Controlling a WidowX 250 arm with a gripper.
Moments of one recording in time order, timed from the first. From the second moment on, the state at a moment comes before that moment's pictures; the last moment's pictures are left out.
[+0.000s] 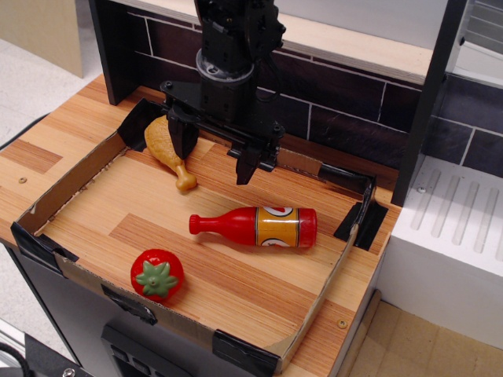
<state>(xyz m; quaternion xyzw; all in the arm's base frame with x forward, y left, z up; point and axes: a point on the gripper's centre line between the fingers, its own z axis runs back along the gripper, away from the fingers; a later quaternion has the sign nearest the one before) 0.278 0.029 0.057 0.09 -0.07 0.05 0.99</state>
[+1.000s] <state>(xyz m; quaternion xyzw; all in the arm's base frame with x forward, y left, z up) 0.247 0.023 0.052 0.01 -0.05 -0.22 0.97</state>
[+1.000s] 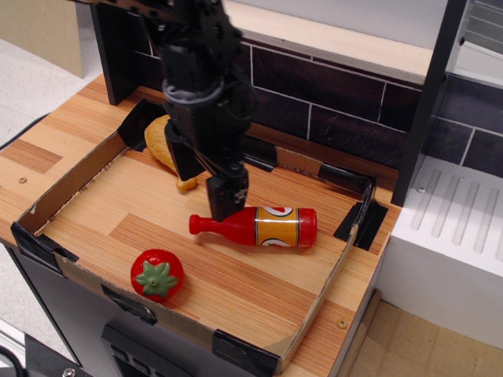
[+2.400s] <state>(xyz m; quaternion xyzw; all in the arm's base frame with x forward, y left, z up) 0.241 0.024 0.004 0.05 -0.04 -0.39 0.92</state>
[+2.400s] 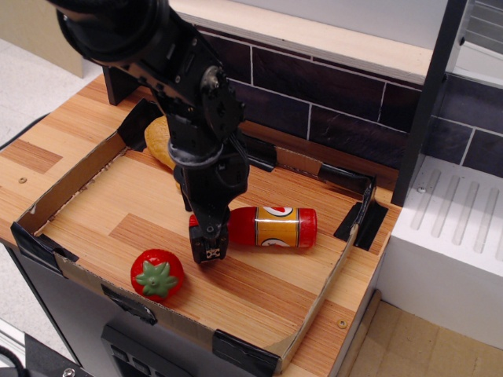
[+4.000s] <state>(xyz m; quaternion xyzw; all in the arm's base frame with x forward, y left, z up) 0.212 0.067 0.080 0.19 0.14 -0.38 0.89</state>
